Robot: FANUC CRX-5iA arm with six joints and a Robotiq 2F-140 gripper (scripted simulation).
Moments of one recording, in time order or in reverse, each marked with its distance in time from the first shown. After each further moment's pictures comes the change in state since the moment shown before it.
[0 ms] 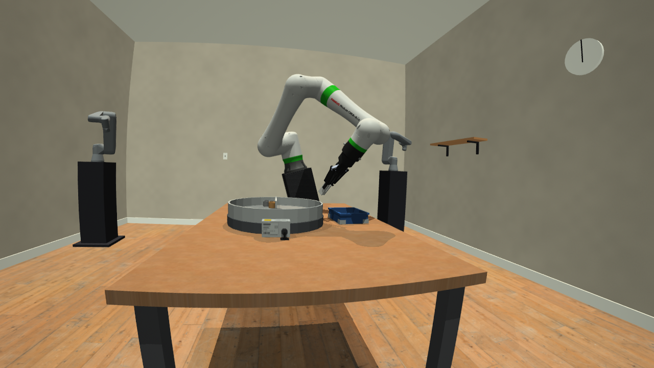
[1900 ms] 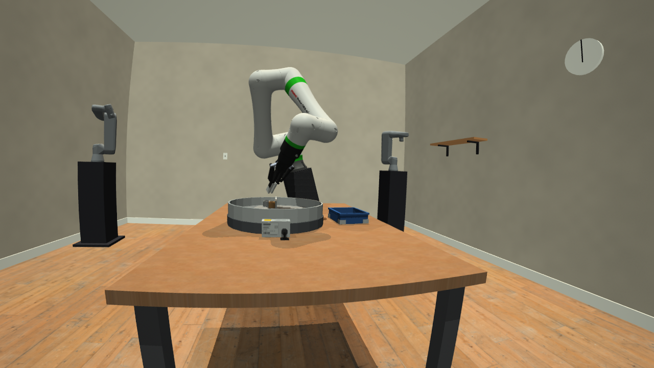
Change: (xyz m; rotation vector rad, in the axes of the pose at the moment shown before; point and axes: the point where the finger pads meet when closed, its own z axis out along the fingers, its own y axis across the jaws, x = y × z) arm -0.147 0.169 0.125 0.084 0.005 0.103
